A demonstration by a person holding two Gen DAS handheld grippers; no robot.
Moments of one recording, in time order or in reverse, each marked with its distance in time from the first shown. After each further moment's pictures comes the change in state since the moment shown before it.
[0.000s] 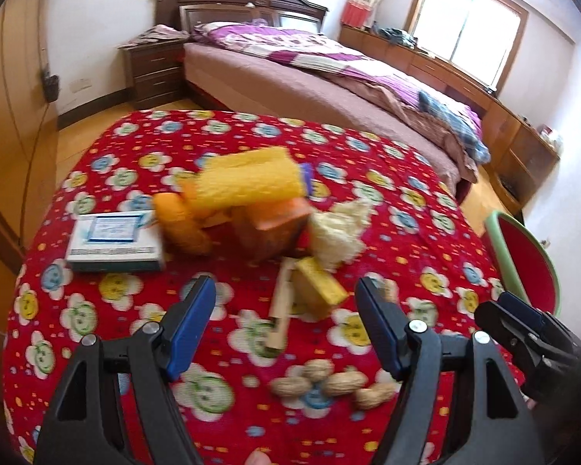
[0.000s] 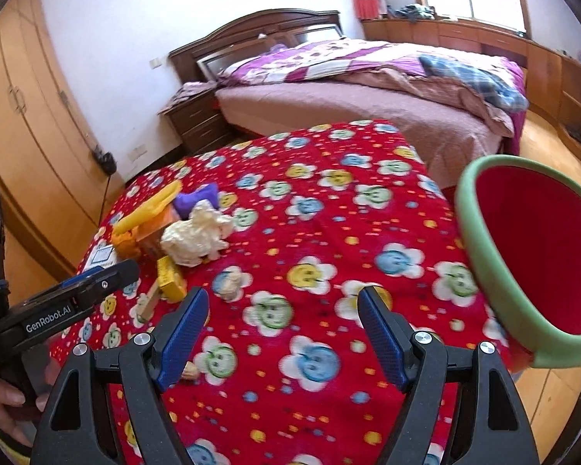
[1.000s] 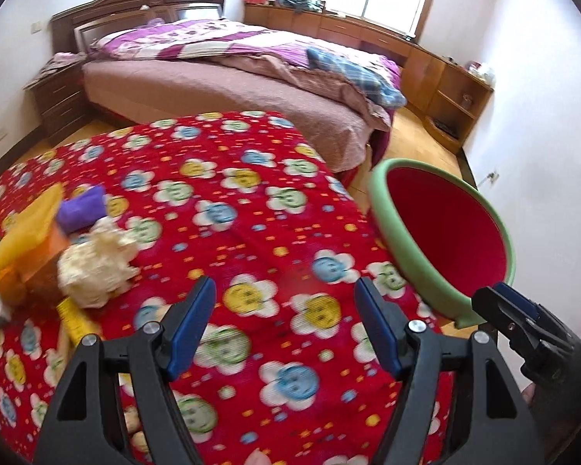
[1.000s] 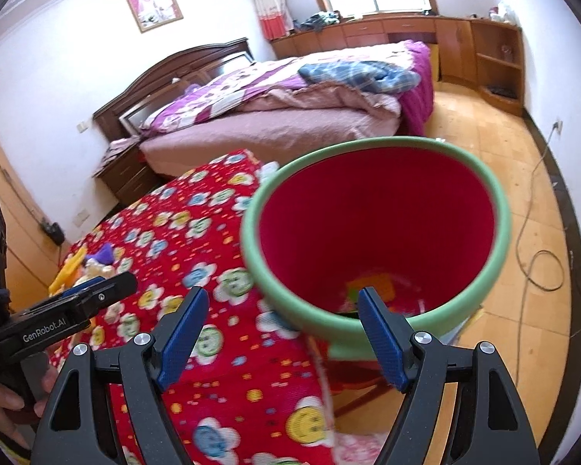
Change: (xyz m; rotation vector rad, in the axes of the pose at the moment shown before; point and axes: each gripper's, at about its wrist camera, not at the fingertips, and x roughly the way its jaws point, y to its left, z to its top) left arm 0.031 -0.164 0.000 0.247 0.078 -0.208; right arm -0.075 -0.143 -0.025 0.251 -0.106 -0.167
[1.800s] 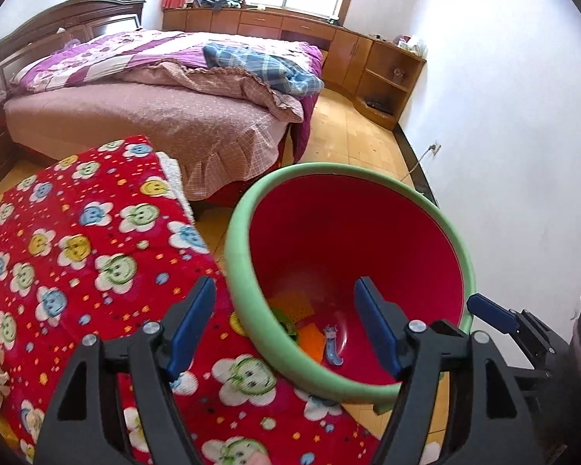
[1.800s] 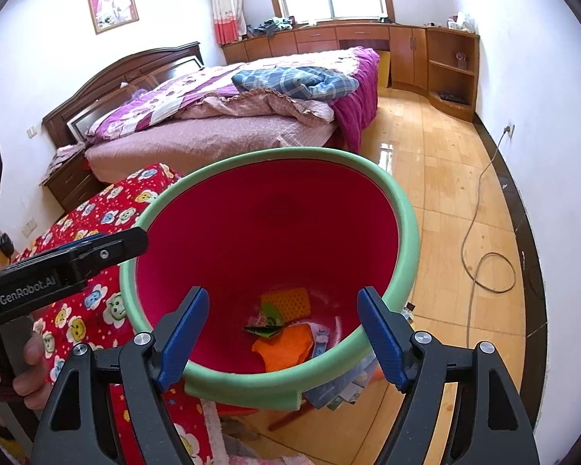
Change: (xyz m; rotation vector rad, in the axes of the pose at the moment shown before) left arm 0.071 -0.111 0.041 0.185 0.023 -0.214; right arm 0.001 -0.071 0.015 0.026 -0.024 -0.217
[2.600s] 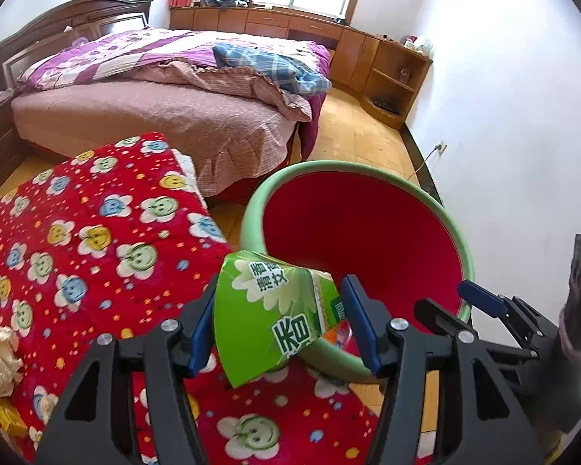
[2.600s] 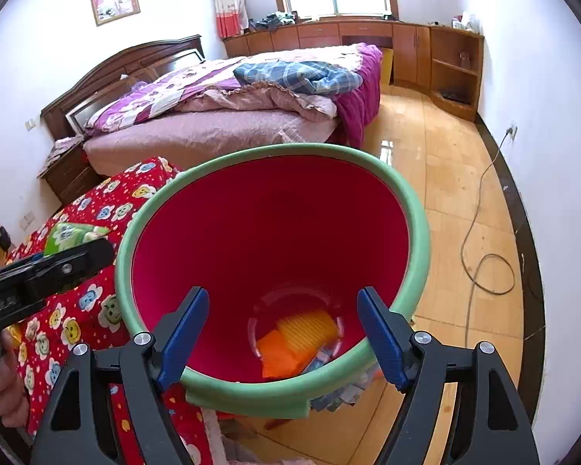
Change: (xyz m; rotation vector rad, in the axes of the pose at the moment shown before) left arm -0.012 0.000 -0.003 -0.002 0.009 0.019; right arm 0.013 0.005 0.006 -0.024 0.018 -0.013
